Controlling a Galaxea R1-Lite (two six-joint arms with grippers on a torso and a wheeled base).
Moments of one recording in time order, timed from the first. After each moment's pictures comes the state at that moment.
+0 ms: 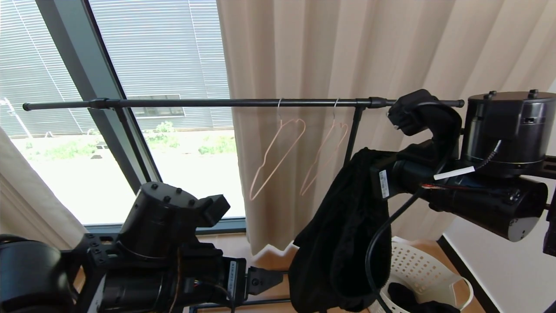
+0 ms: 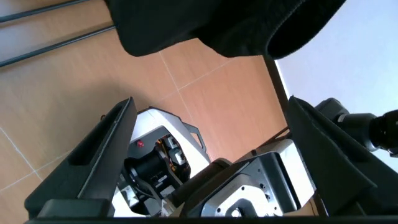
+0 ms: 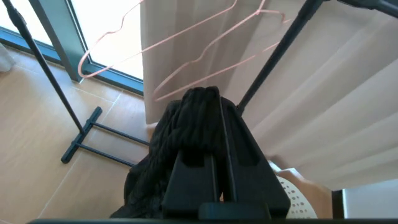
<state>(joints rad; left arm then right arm) -0.74 1.60 -0.69 -0.19 -0.16 -0.50 0.67 1.58 -0.93 -0.37 -0.36 -0.07</state>
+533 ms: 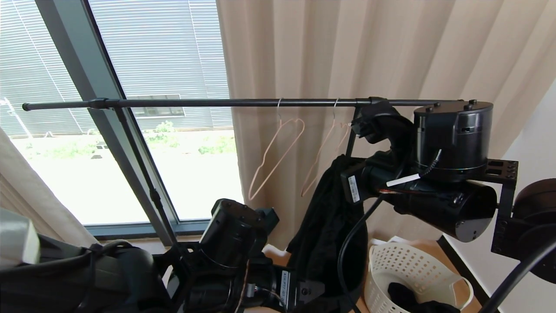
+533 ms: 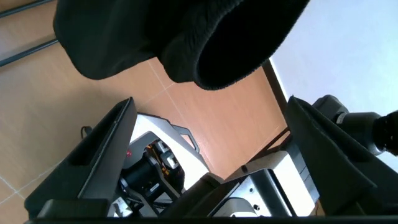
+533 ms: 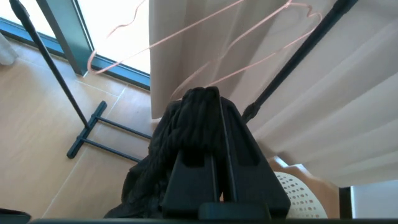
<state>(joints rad) -0.85 1.83 -0.76 -0.37 -0.16 -0.52 0.73 1.69 -0.99 -0.38 -0.42 -0.04</state>
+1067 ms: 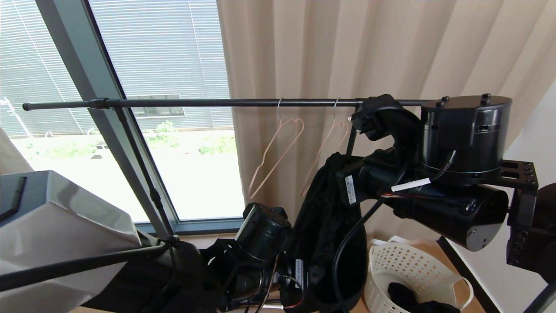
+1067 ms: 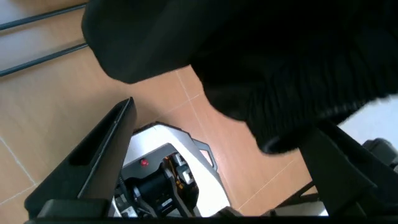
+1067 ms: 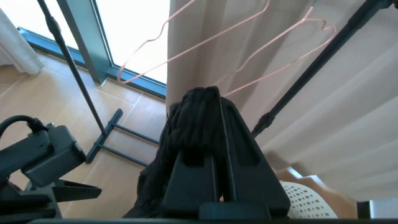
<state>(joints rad) -0.84 2.01 -0.88 -0.40 0.00 -0.57 0.80 1.66 -0.99 -0.37 -0.44 -0.01</state>
